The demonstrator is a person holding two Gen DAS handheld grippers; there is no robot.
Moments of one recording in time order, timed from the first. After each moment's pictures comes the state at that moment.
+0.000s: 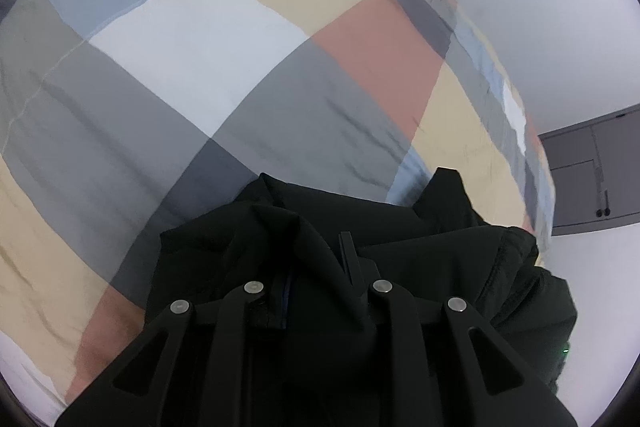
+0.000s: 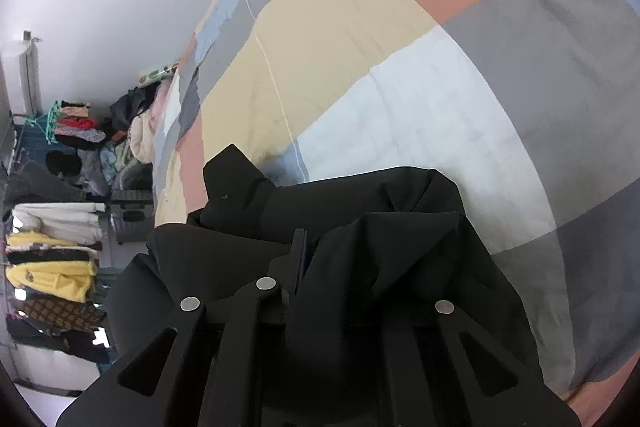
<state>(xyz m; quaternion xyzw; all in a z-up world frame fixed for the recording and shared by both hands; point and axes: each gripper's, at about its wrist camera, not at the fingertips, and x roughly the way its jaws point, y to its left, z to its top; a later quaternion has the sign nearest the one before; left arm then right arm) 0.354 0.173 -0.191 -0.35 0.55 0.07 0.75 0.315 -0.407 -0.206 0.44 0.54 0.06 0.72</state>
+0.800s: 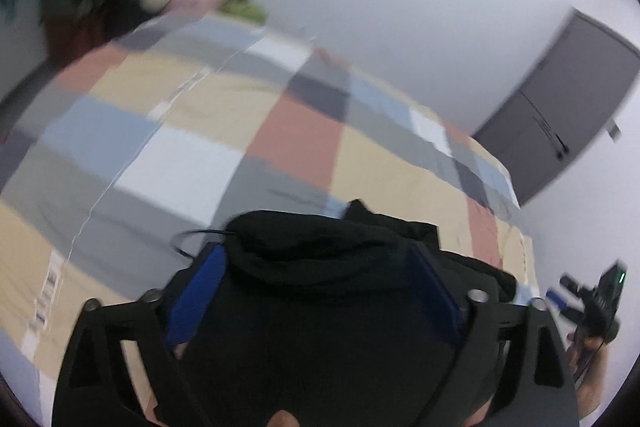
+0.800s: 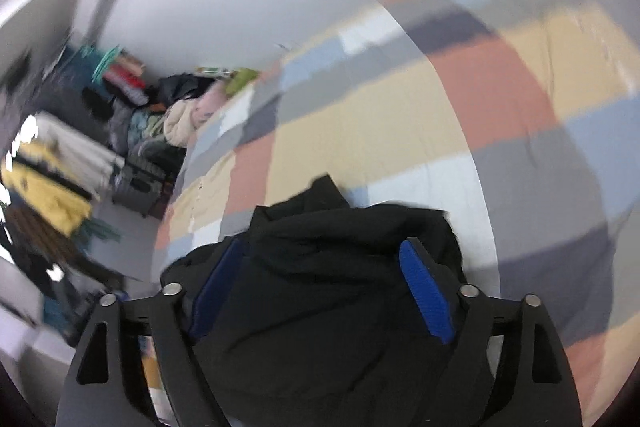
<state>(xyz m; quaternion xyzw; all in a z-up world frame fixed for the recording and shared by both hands) 0.262 0.130 -0.023 -0.19 0.41 -0.02 0.89 0.245 -0.345 -0.027 0.24 0.42 0.11 0.87</state>
